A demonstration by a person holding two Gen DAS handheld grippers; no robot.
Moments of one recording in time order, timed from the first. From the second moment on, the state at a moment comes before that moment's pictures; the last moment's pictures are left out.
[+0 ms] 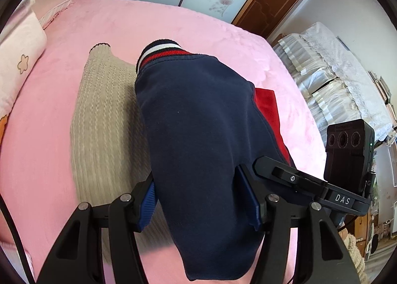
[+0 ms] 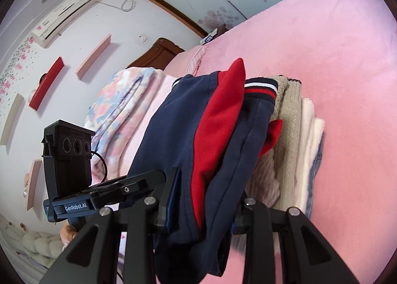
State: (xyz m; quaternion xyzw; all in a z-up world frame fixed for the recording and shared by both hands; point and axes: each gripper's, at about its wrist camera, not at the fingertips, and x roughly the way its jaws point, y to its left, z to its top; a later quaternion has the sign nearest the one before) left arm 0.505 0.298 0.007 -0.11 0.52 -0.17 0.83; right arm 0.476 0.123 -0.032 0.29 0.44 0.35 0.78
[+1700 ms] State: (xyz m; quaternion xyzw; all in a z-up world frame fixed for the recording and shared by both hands) left arm 0.341 0.196 0.061 -0.02 0.49 -0.07 0.87; right arm 0.341 0.069 0.044 0.15 0.46 0.26 0.83
